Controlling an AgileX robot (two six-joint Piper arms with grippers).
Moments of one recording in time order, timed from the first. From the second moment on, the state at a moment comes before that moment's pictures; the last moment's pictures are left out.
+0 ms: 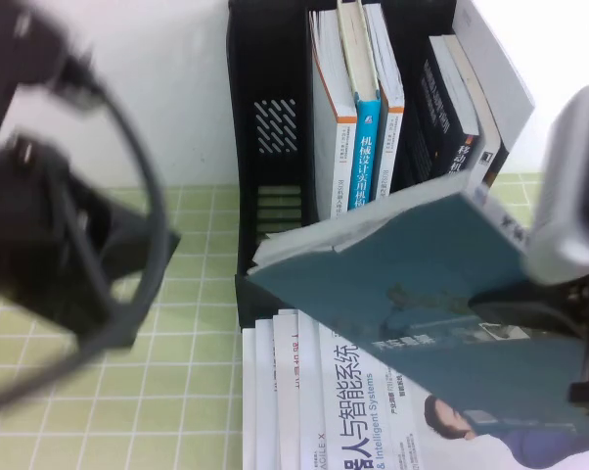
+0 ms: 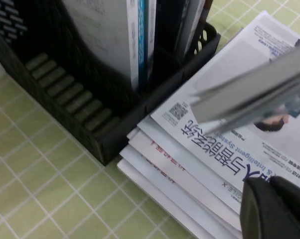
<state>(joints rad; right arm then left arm) 0.61 1.13 -1.13 0.34 0.93 -0.76 -0.51 1.03 -1.23 -0.26 1.03 0.30</state>
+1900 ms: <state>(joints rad) 1.23 1.73 -0.87 -0.89 0.85 0.31 -0.51 0.70 -0.88 -0.28 0.87 0.20</state>
